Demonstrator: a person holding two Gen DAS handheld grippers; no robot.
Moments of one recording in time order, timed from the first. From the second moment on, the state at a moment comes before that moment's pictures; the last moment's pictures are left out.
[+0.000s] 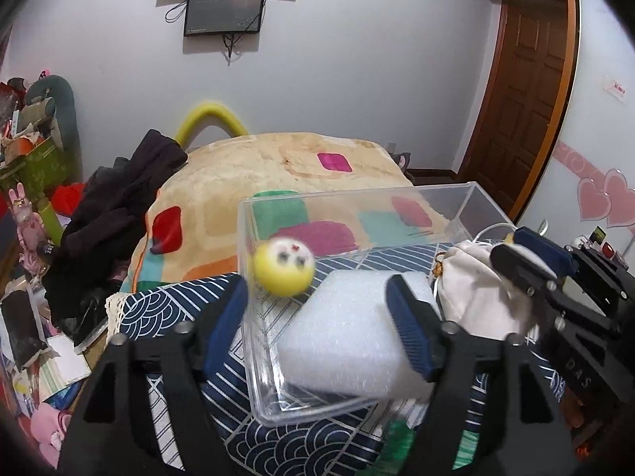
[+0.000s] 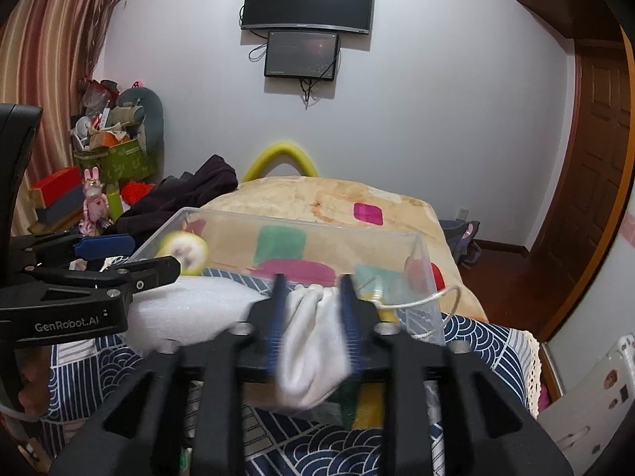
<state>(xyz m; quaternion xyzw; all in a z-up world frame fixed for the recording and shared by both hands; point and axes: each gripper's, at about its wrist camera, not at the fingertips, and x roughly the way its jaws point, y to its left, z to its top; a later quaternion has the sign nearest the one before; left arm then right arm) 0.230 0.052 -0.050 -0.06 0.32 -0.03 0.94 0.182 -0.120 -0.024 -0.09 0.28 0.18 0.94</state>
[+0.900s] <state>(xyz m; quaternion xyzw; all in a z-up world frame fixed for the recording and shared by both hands) 0.120 0.002 -0.068 0.04 0.32 -0.06 0.94 0.119 -0.171 -0.008 -0.07 0.24 0.16 0.95</state>
